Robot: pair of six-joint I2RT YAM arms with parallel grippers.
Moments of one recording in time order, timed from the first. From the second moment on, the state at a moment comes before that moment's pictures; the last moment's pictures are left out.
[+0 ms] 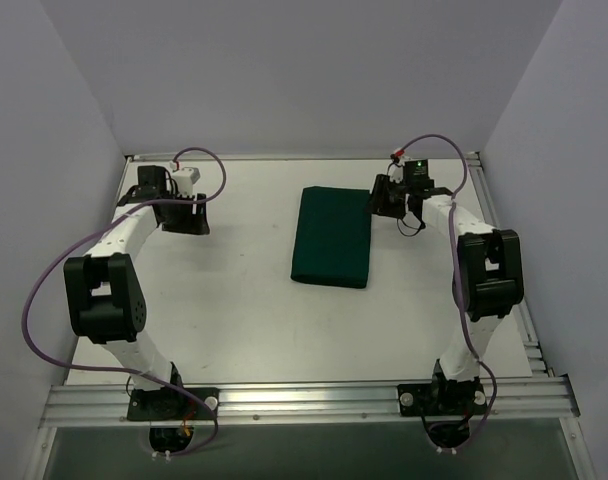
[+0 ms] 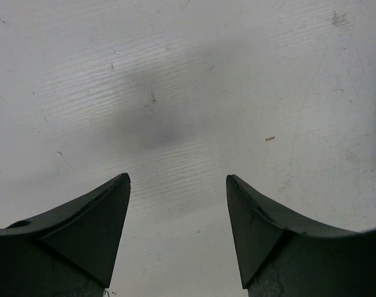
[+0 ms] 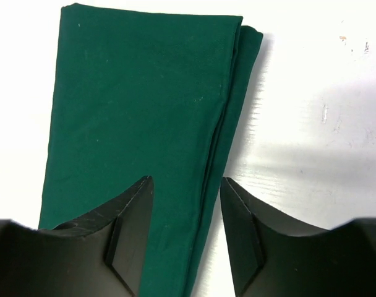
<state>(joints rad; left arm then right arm) 0.04 1.74 1.32 -0.54 0.31 0.14 0.12 1.88 1.32 -0.23 -0.31 0.29</state>
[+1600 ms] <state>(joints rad) 0.04 1.74 1.32 -0.54 0.33 0.14 0.19 2.04 1.37 -0.20 -0.25 0.33</state>
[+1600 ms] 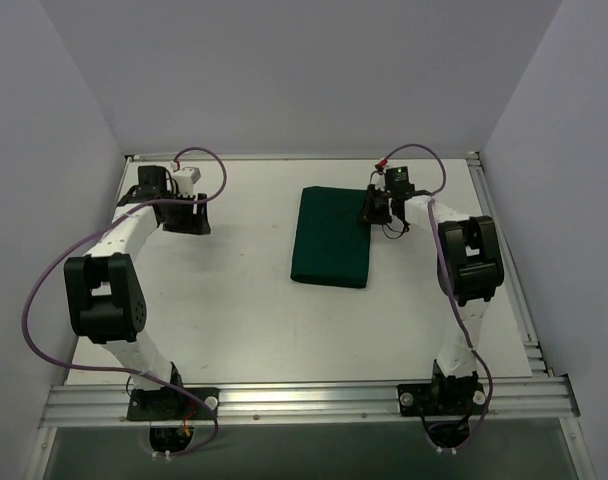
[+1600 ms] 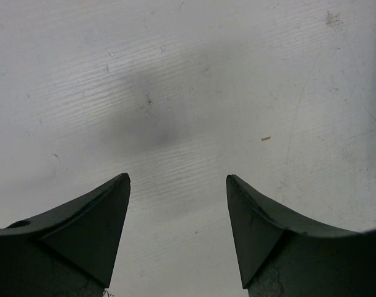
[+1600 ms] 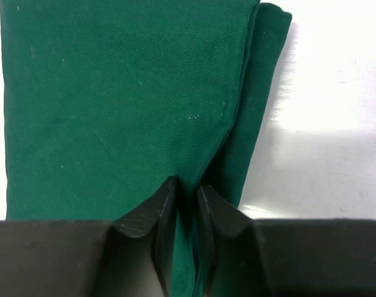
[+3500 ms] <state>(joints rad) 0.09 1.78 1.43 -0.63 0.23 0.19 0.73 2.25 1.79 -0.12 0.09 0.54</state>
